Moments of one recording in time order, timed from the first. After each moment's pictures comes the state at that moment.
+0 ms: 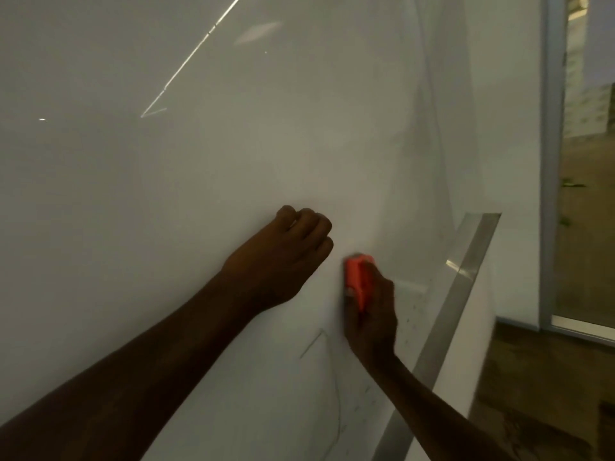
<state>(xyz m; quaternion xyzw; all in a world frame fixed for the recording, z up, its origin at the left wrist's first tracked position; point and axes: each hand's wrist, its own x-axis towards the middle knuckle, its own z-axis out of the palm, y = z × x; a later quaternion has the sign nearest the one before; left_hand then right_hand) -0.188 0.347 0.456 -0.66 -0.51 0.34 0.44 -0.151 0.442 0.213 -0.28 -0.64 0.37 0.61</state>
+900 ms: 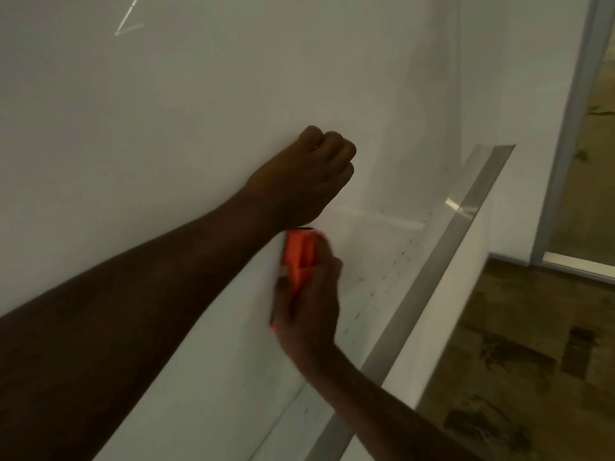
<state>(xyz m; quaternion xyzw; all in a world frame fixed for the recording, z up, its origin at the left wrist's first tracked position) -0.184 0.386 0.424 -0.67 -0.48 0.38 0.43 -0.146 0.321 0.231 -0.27 -0.61 0.47 0.58</state>
